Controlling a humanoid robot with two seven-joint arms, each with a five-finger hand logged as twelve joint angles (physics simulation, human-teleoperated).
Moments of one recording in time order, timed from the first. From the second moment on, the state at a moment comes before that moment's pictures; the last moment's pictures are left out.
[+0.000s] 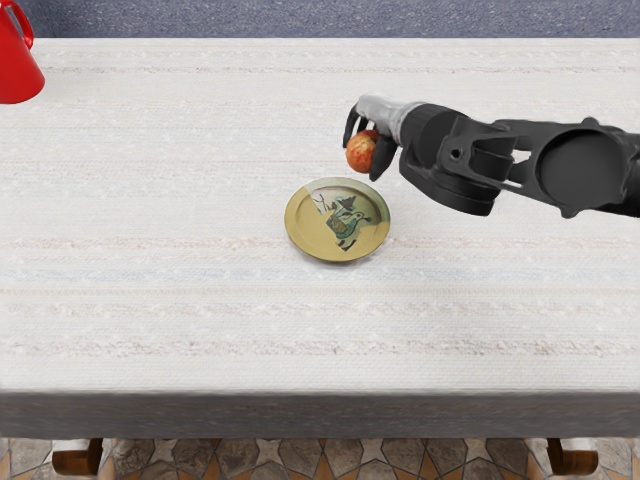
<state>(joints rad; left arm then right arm) -0.05 0.00 -0.22 -0.12 -0.25 0.02 0.20 1.54 -0.29 -0.16 1.27 -0.74 -0.22 -0.61</state>
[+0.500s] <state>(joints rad) -0.05 0.00 -0.22 -0.12 -0.25 0.02 0.20 1.44 -0.16 -0.16 1.20 -0.75 -0.22 -0.61</state>
